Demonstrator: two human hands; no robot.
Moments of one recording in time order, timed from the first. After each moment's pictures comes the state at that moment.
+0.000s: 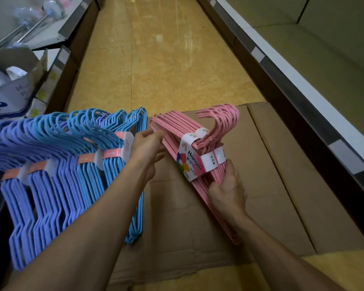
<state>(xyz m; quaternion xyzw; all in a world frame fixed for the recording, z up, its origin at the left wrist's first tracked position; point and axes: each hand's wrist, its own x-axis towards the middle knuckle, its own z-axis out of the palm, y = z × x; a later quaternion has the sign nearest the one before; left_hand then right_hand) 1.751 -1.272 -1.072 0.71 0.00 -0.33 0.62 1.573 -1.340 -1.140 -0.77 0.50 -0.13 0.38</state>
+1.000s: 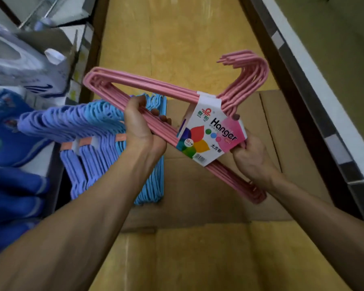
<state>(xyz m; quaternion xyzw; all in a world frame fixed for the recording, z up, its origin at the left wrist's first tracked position) 1.735 -1.222 -0.939 0.44 0.18 -0.30 0.83 1.558 -1.346 -0.987 -0.79 0.32 -0.12 0.51</state>
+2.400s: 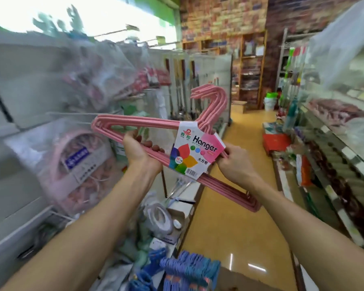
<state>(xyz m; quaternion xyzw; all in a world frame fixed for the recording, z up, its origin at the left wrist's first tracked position) 1.651 -1.071 0.006 0.34 0.10 0.01 0.94 1.597 -1.268 -0.046 -0.88 0.00 -0.26 0.39</state>
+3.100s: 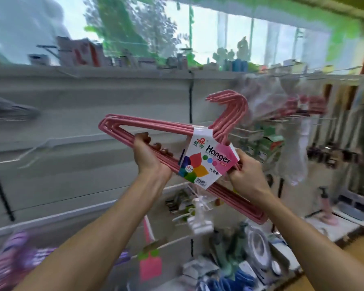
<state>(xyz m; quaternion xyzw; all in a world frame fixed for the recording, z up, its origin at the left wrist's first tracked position) 1.441 -0.872 0.068 0.28 0.13 0.40 0.86 1.543 -1.049 0.012 -0.77 -0.36 -0.16 0.50</state>
